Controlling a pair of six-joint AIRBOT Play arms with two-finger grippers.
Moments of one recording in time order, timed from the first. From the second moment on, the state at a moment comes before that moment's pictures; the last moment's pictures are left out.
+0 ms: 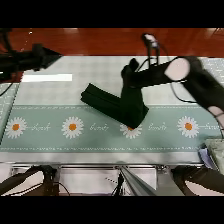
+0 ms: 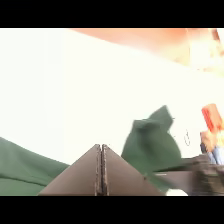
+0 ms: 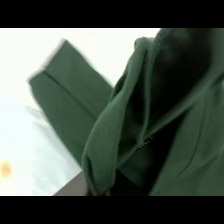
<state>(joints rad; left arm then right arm) 0.20 -1.18 1.17 0.39 -1.08 -1.09 0.49 -1.36 1.30 -1.17 0.84 1.69</state>
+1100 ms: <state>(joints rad) 0.22 -1.12 1.17 0.50 -1.23 -1.07 0.17 -1.26 1.04 -1.36 1.23 1.61</state>
